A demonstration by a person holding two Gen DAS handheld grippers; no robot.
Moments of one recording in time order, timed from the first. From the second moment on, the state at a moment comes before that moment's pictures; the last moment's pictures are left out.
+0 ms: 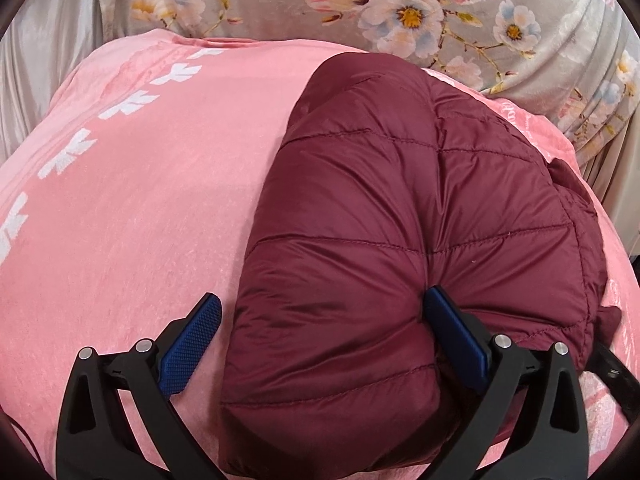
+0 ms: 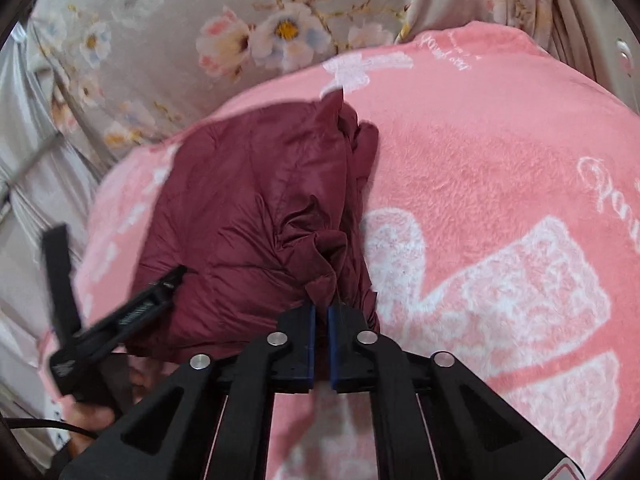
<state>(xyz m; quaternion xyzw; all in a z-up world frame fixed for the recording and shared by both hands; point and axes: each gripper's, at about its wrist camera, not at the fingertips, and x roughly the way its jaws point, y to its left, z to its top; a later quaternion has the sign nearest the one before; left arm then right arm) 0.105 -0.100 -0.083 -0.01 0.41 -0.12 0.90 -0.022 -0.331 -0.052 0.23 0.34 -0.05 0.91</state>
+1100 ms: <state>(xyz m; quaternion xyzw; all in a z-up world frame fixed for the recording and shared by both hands) 0.181 -0.131 -0.055 -0.02 0.45 -0.11 0.88 0.057 -0.335 -0.087 0.30 0.35 -0.08 0.88</state>
